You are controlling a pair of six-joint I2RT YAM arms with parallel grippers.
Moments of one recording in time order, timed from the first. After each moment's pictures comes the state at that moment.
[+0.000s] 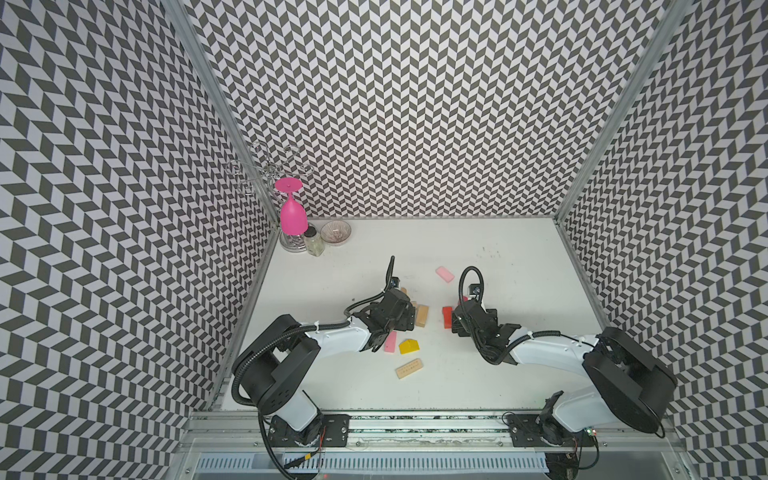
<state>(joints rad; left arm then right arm) -0.76 1.60 0.73 0.03 -0.30 -0.47 0.75 1.47 0.58 0.01 0.55 0.57</state>
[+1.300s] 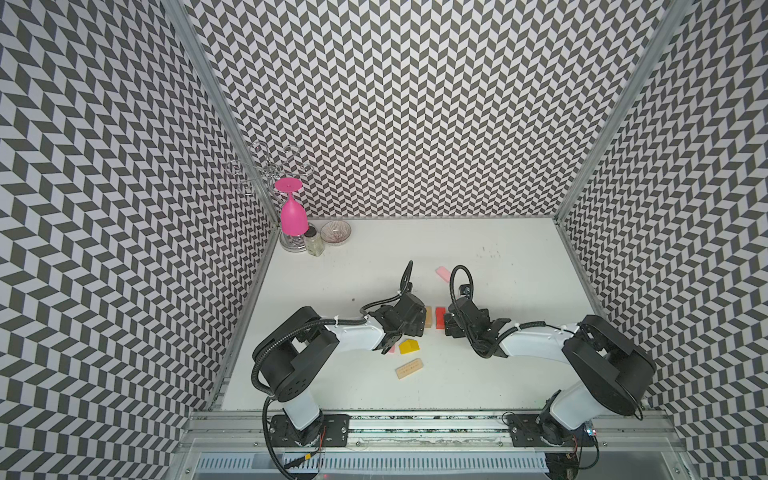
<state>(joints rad) -0.84 1.70 0.80 -0.01 -0.33 -0.47 0.75 1.58 0.64 0.01 0.43 0.52</state>
